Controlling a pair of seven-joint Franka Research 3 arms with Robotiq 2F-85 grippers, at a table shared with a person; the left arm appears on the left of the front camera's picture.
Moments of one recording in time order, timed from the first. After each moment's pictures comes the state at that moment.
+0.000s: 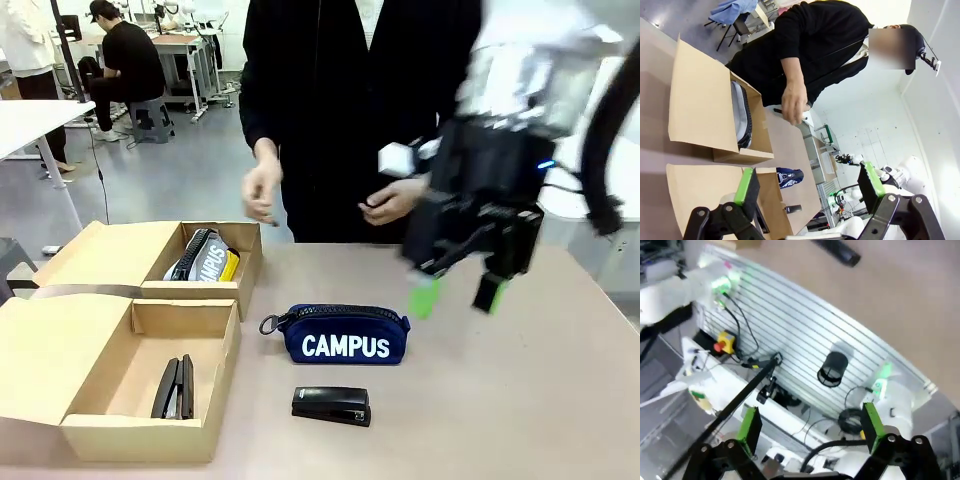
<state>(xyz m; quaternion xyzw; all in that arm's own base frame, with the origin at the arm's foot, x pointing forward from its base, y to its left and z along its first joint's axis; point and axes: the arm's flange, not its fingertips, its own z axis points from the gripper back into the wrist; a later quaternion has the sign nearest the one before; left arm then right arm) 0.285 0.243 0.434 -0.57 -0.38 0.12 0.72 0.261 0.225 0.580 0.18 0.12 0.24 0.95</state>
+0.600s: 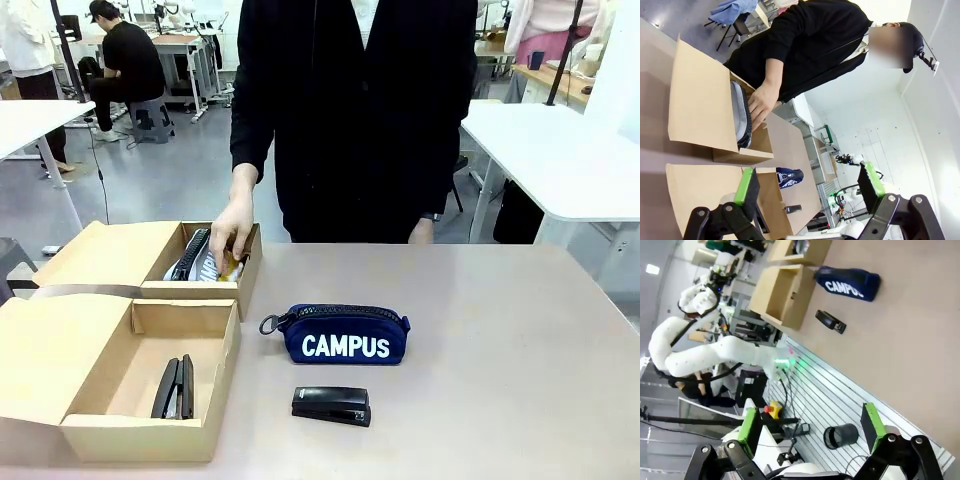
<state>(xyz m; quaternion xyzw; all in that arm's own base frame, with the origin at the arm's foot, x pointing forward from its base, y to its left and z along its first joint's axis) 0.285 0.243 0.434 -0.57 -0.38 0.12 0.72 0.199 -0.084 0.518 0.47 -0.15 0.13 0.86</state>
